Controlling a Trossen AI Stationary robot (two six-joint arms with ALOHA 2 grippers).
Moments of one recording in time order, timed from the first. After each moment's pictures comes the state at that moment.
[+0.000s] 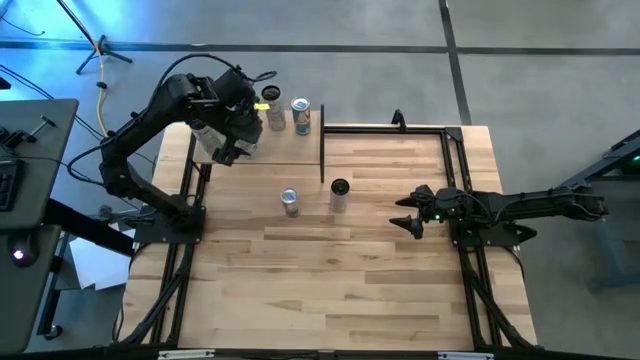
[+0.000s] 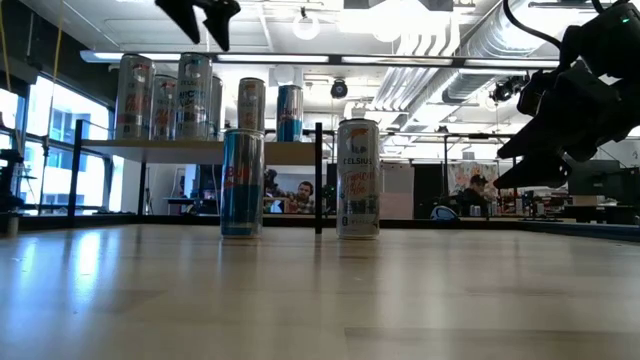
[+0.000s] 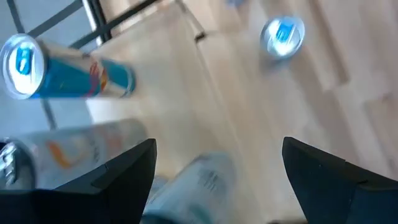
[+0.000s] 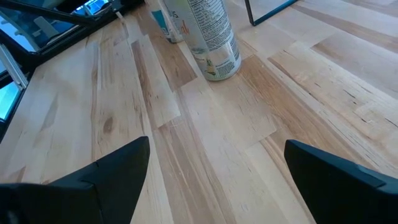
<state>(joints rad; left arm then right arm) 0.53 1.46 1.83 -1.51 0.04 0.95 -0.03 0.49 0.08 -0.06 0.09 0.49</state>
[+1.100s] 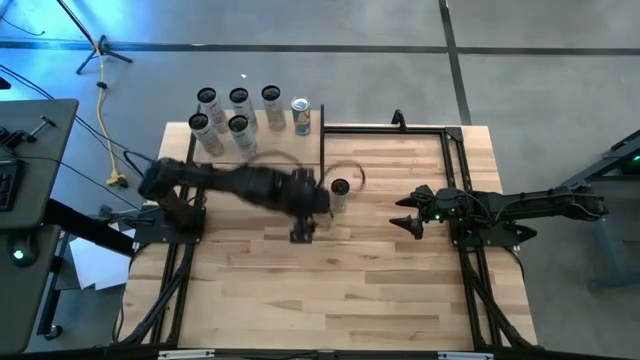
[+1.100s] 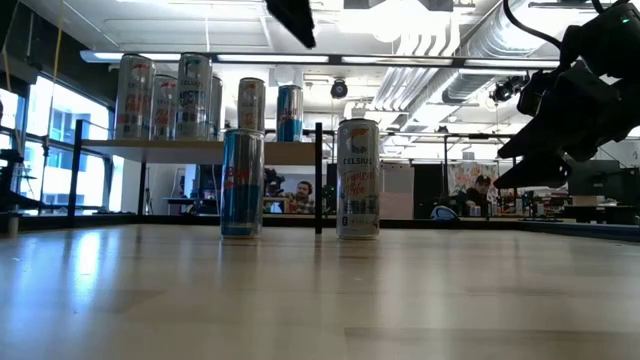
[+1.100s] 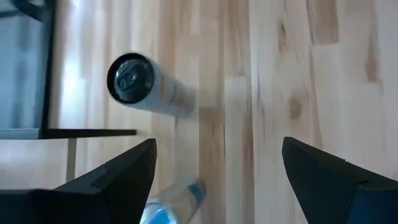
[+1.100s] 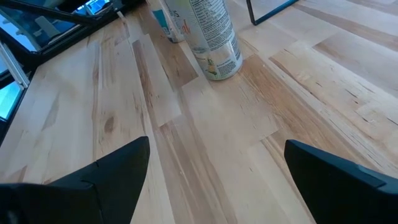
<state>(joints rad) -0.15 1.79 1.83 -1.14 -0.29 -0.03 -0.03 0.49 0.08 -0.06 0.09 0.49</state>
